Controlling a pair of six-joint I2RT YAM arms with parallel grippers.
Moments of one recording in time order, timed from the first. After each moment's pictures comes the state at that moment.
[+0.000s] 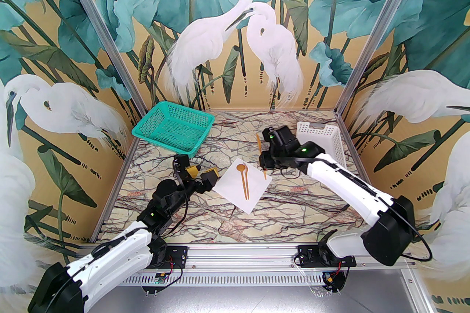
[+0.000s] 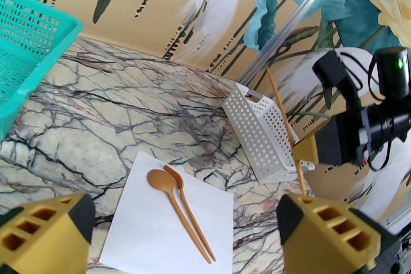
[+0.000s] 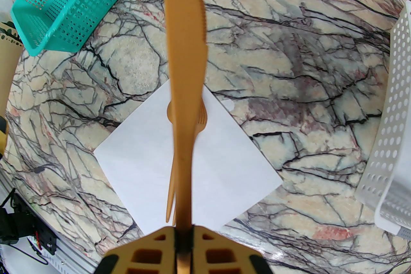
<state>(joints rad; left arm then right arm) -0.58 0.73 0.23 0.38 -0.02 -0.60 0.63 1.45 1.21 -0.74 -0.09 0.43</state>
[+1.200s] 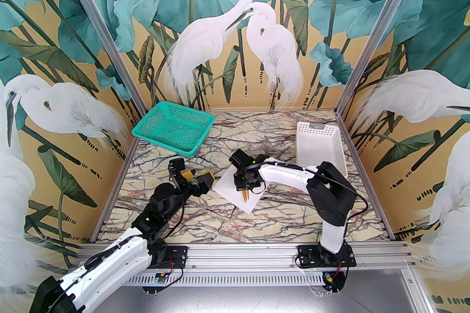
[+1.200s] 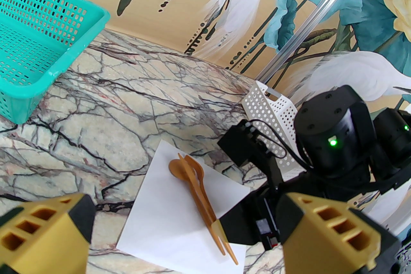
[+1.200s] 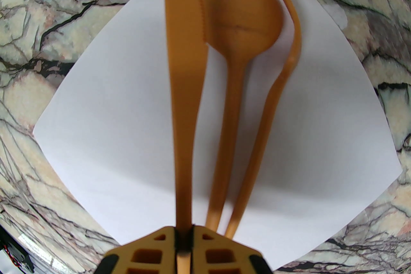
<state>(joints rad) -0.58 0.63 0.22 0.25 -0.07 -0.58 0.85 1.87 1.26 -0.66 -0.05 0.63</state>
